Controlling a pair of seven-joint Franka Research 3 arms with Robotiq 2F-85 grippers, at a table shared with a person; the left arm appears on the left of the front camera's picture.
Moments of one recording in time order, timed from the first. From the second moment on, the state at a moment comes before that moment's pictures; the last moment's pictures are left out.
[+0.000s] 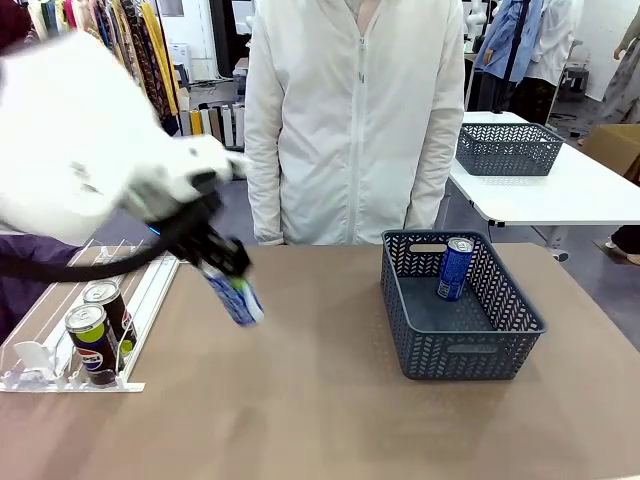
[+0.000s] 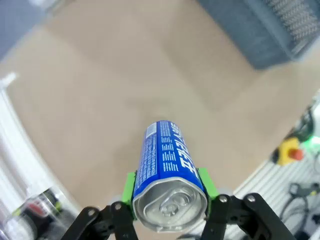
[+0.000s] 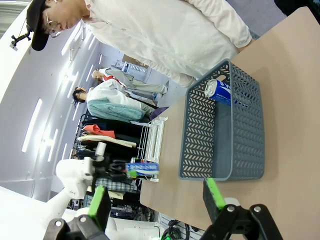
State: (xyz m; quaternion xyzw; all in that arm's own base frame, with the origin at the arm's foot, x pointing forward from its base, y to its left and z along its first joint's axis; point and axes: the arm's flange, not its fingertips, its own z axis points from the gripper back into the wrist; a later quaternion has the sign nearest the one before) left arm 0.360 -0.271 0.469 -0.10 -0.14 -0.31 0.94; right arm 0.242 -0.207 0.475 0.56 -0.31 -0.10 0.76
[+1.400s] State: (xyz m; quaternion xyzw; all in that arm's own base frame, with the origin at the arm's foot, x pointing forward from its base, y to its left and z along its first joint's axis) left arm 0.377 -0.355 0.392 -0.05 -0.09 -0.40 0.91; right arm 0.242 -0.207 0.475 0.56 -0.31 -0.10 0.76
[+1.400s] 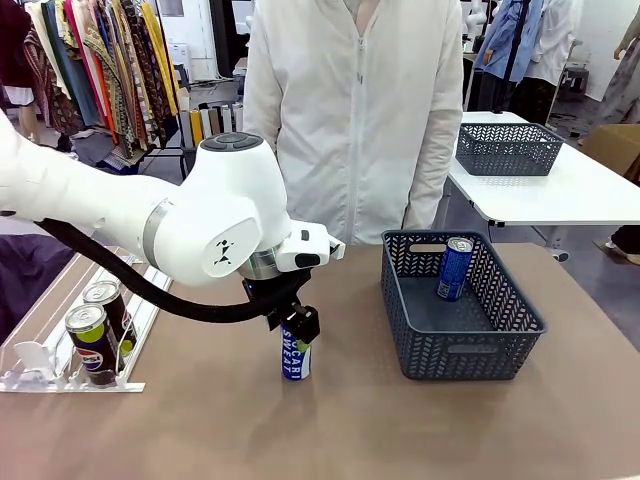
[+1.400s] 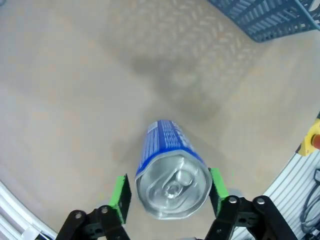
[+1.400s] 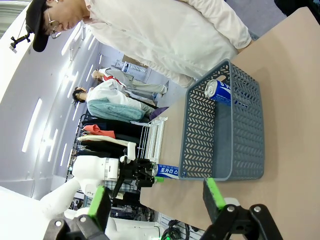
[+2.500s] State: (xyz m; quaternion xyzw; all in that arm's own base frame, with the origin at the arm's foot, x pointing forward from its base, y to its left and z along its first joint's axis) left arm 0.337 0.017 0.575 -0.39 -0.21 -0.13 0.89; right arm 0.242 -0.207 0.475 0.56 -0.31 -0.10 0.76
